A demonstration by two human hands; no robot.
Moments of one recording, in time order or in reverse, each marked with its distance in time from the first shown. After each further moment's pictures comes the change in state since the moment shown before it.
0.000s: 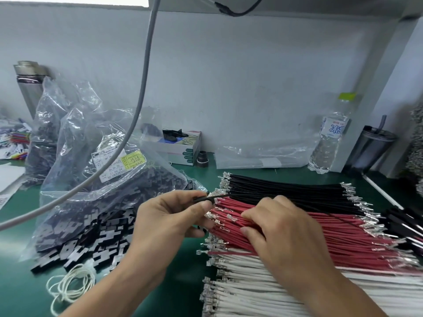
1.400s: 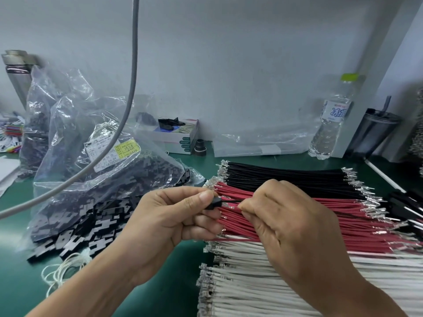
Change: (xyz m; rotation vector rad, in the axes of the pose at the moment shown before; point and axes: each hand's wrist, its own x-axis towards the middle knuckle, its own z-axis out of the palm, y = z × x) left_hand -0.005 0.008 -0.005 -0.142 -0.321 -0.193; right_hand -0.012 -0.008 -0.014 0.074 0.280 -0.159
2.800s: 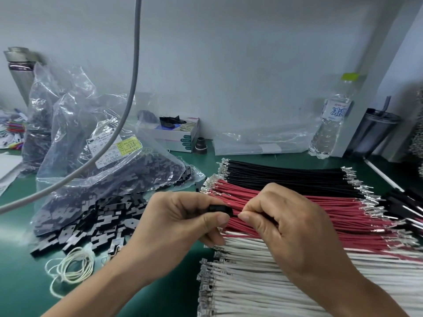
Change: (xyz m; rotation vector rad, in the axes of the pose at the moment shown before) left_hand -0.008 -0.011 0.008 0.385 -0.005 0.242; right_hand -0.003 0.002 -0.001 0.170 -0.099 0.130
